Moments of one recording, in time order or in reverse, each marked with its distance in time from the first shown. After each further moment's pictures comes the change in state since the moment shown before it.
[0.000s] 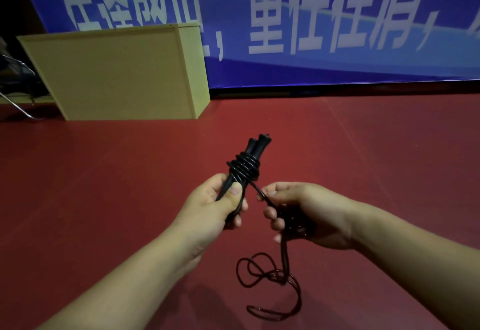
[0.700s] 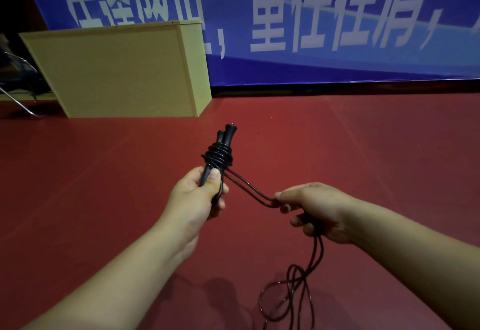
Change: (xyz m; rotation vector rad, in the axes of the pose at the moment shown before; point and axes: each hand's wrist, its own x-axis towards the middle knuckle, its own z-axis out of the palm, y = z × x) left_hand 0.012 -0.003 -0.013 -0.095 0.261 -0.056; right_hand 0.008 0.008 -0.011 -0.196 0.389 0.092
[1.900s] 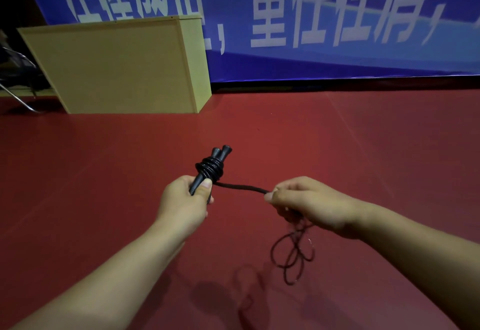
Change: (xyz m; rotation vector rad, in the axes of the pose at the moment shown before) left_hand 0.012 -0.021 -0.016 0.536 0.213 0.055; right_hand -0.013 -0.003 -0.002 -0.345 -0.246 -0.387
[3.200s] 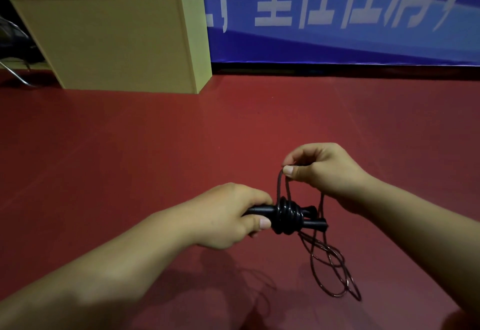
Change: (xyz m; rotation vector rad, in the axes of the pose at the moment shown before) left_hand -0.039 0.033 0.008 0.524 -0.864 0.543; right_hand 0.002 0.013 -0.016 0.049 0.392 -0.030
